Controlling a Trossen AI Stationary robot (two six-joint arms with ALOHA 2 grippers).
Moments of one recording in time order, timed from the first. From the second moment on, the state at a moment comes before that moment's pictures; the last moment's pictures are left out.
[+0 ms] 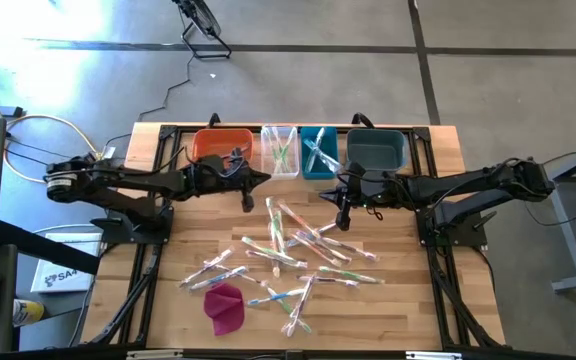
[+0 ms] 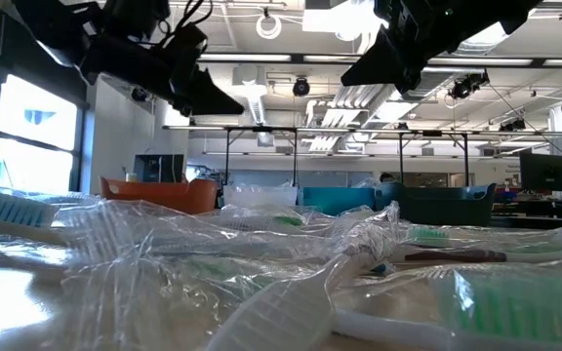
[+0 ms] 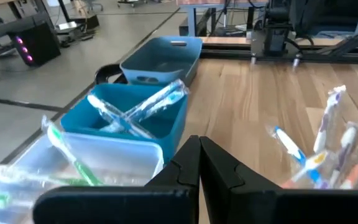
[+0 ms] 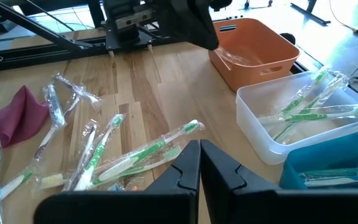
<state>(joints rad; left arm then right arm) 0.24 1.22 0.53 0.49 -0.07 0.07 0.00 1.20 0.72 0.06 0.20 0.16</state>
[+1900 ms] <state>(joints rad) 0.24 1.16 0.44 0.58 -0.06 0.06 0.00 1.20 0.72 0.06 0.20 0.16</state>
